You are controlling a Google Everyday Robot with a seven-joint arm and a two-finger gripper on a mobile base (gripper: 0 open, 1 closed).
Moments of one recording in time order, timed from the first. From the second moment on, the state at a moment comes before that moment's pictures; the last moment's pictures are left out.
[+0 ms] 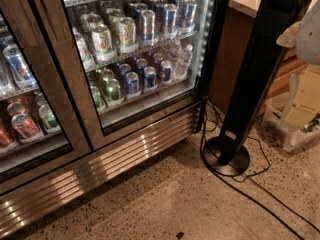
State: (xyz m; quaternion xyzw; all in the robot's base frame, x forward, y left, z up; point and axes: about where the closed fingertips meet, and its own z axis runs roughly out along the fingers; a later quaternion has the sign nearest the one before) arm 0.439 -0.216 0.977 -0.60 0.78 -0.04 0.16
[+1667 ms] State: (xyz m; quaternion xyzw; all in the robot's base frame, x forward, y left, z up) arm 0.458 -0.167 0.997 -0.52 0.80 -0.05 0.28
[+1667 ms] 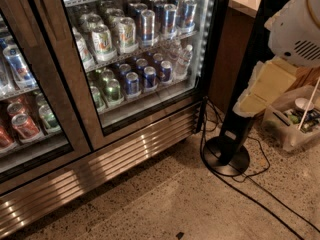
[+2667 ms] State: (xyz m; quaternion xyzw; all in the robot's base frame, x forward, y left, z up) arm 0.496 -0.167 1.010 -0.34 0.85 -0.07 0.40
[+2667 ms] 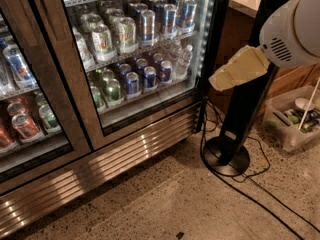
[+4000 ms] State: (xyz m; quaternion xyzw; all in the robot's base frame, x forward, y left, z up) arm 0.521 -0.201 1.042 -0.23 0.83 0.02 0.50
